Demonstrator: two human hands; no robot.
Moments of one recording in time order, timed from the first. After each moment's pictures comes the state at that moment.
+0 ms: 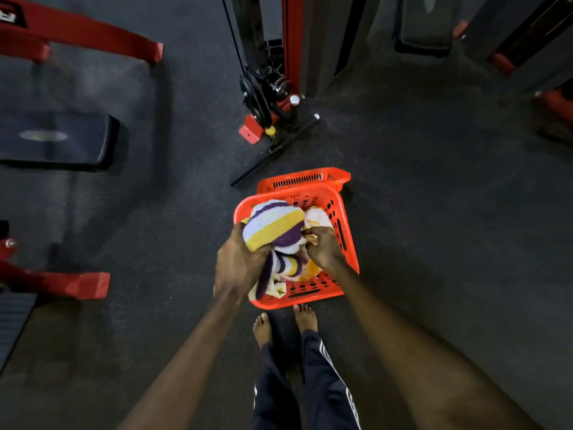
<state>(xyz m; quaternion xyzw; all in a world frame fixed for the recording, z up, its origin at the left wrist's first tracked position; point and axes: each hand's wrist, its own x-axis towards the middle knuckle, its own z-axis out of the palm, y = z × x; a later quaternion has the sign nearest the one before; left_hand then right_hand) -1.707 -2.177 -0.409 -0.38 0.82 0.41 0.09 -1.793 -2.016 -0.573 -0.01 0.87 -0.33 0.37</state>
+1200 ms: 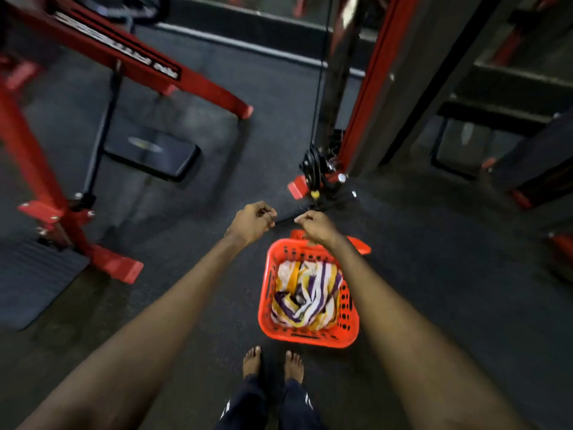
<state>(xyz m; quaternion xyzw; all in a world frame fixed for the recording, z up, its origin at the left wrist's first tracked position) -1.738 -2.295 -0.334 -0.36 0.79 0.50 0.03 -1.856 -2.148 -0.353 -0.15 0.83 -0.36 0.40</state>
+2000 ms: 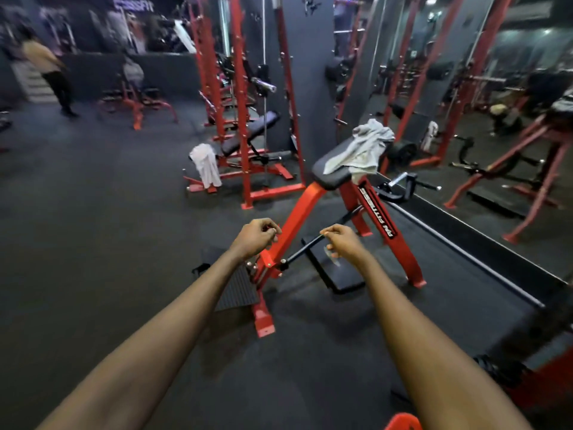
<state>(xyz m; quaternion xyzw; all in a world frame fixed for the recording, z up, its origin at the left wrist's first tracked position) -1.301 -2.445 -0.018 -0.54 0.73 0.30 -0.29 -1.556 -2.443 -0.051 -0.52 0.66 -0.37 0.38</state>
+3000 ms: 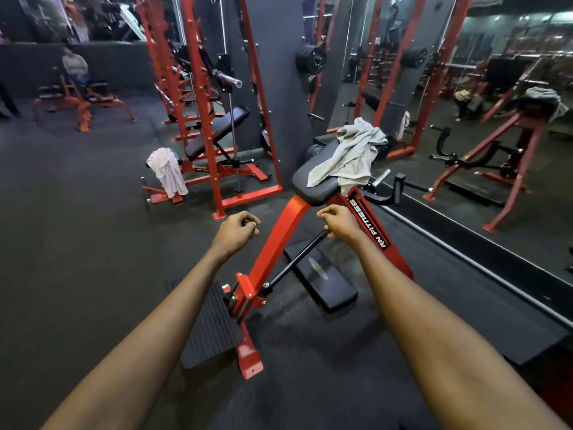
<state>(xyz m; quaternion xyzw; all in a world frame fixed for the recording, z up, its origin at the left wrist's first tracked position) -1.333 -2.716 -0.033 -0.54 0.69 0.34 -0.34 -1.612 -2.702 -0.036 -0.51 0.70 -0.40 0.29</state>
